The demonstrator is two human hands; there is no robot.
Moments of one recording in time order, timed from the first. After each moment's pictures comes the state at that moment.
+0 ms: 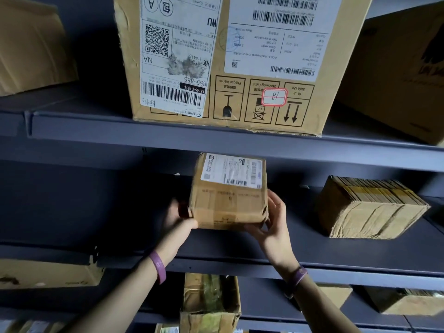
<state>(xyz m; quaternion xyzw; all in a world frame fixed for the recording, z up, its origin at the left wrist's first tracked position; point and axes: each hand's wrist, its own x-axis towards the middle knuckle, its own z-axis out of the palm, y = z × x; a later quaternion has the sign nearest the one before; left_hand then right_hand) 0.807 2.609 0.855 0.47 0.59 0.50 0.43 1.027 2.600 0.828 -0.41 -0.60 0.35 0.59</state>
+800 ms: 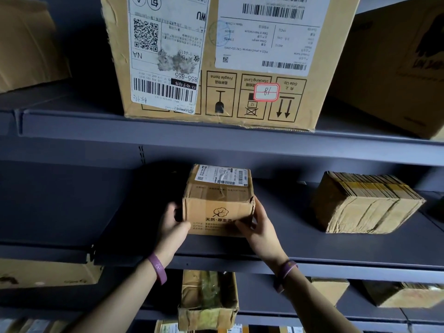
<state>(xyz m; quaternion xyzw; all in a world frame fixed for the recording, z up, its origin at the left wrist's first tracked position) 0.814 2.608 0.840 0.46 0.60 0.51 0.41 1.021 2.607 0.818 -0.49 -0.61 0.39 0.49</state>
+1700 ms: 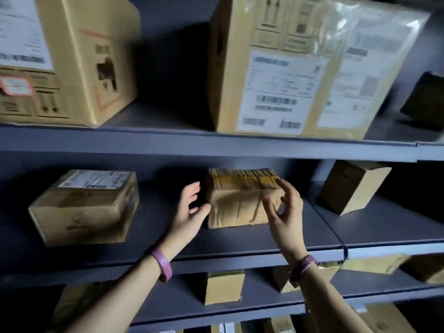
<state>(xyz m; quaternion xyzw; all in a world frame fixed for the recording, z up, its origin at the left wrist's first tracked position) 1.106 2.573 0.892 0.61 0.42 0.51 0.43 1.320 2.548 0.875 -0.58 -0.56 0.06 0.59</state>
